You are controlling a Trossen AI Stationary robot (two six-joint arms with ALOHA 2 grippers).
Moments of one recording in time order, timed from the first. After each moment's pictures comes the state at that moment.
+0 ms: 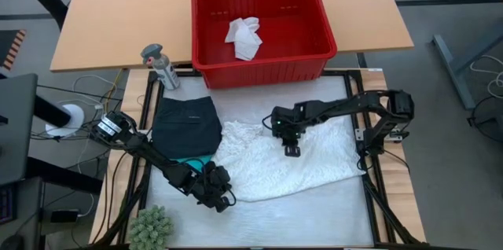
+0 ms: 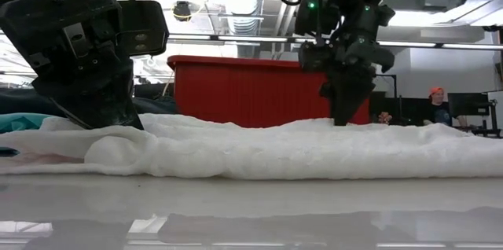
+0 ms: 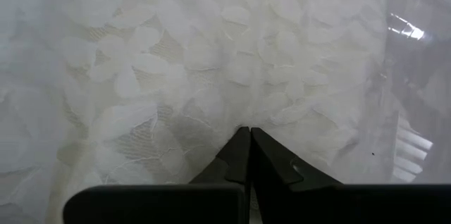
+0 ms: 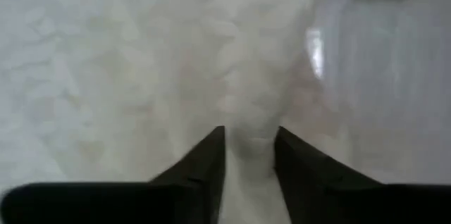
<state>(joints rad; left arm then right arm) -0.55 1.75 0.82 -0.01 -0.43 -0.94 -0.13 1.65 1.04 -0.61 -0.17 -0.08</state>
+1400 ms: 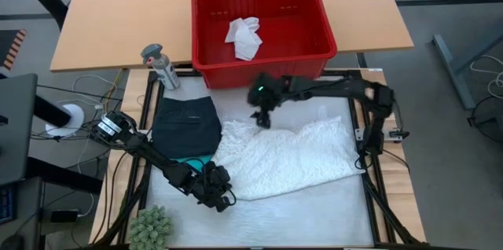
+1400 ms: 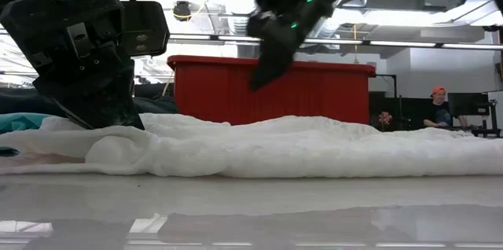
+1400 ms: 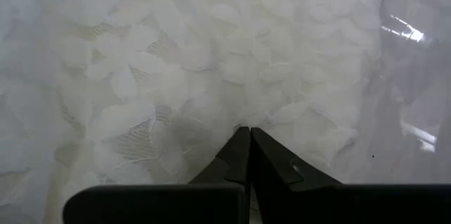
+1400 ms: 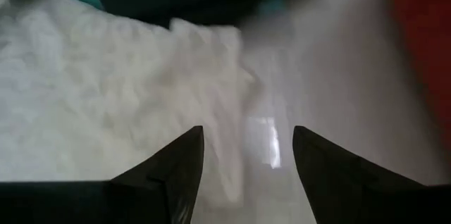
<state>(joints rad) -0.55 1.75 0.82 0.00 -0.42 -0.95 -0.29 1.85 1.47 -0.49 -0.16 -0.19</state>
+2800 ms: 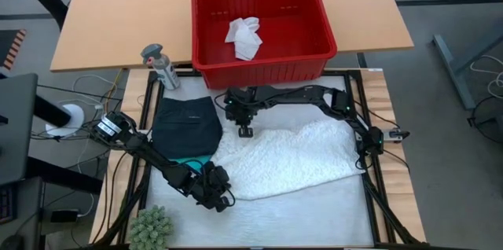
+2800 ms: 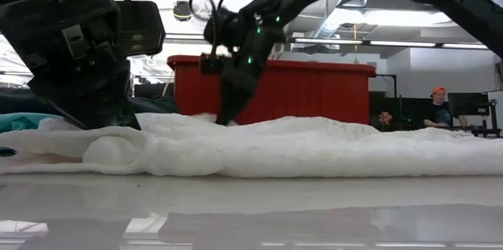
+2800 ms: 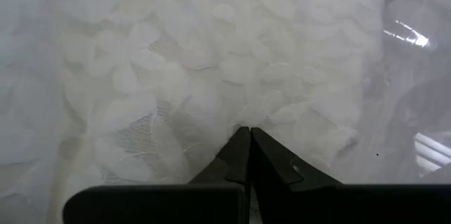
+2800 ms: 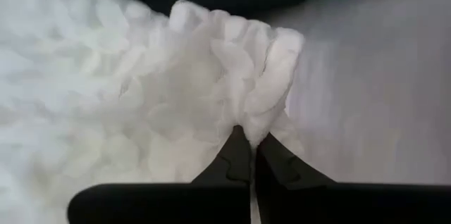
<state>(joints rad) -0.56 1.75 0.82 -0.03 -0.45 -0.98 -0.23 2.26 1.90 -0.72 -0.13 -0.32</state>
